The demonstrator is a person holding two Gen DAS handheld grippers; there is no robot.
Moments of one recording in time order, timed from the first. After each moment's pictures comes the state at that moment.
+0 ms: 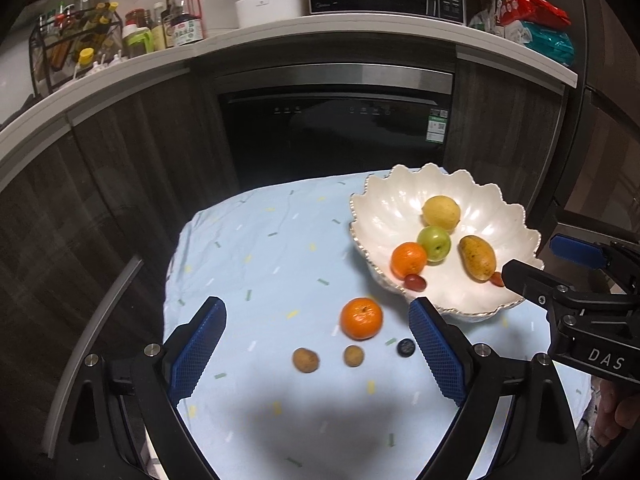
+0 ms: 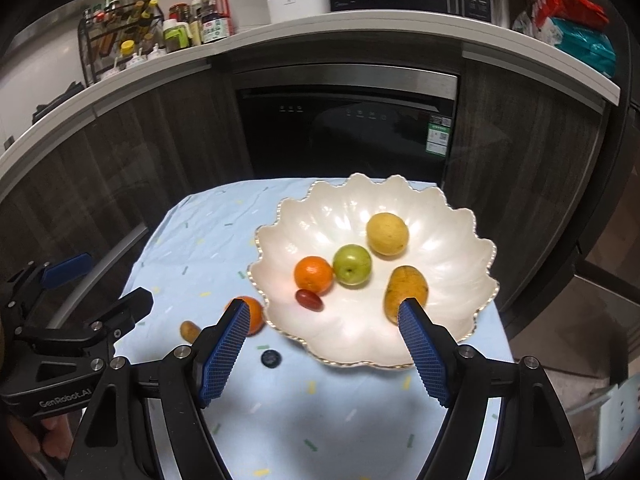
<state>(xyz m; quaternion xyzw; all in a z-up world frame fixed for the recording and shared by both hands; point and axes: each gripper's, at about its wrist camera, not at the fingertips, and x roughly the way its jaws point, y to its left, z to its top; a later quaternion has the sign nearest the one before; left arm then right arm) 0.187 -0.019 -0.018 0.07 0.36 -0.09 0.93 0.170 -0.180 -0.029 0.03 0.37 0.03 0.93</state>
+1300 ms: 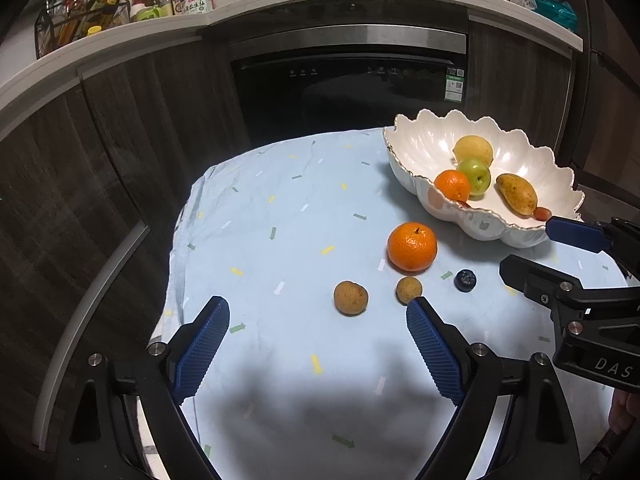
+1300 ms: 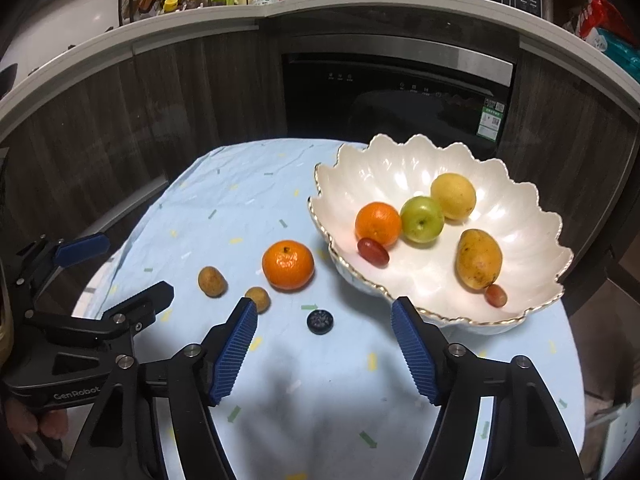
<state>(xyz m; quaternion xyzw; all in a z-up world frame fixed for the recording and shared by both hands) 0.175 0.020 -0.099 0.09 0.37 -0.08 0.92 0.162 -0.123 -0.099 -0.01 0.38 0.07 0.92</state>
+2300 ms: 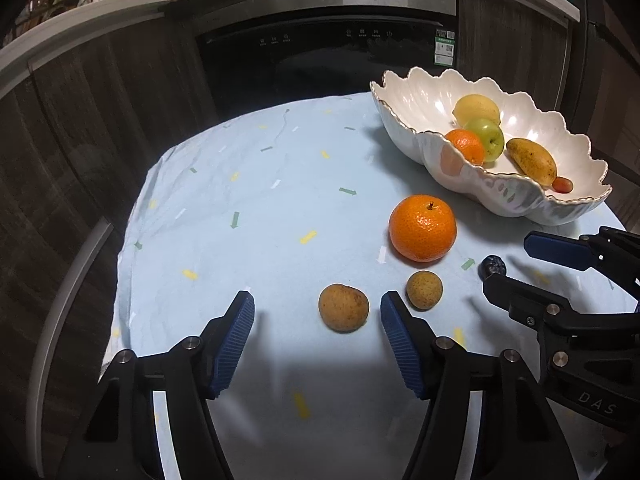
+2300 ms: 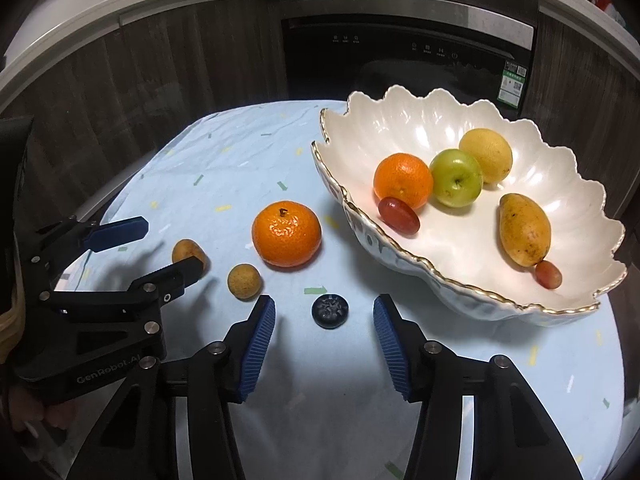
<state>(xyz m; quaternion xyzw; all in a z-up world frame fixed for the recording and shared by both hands) 0.222 0.007 -0.145 0.11 0.40 -0.12 0.90 0.191 -0.115 -0.147 0.00 0.42 0.08 0.91</state>
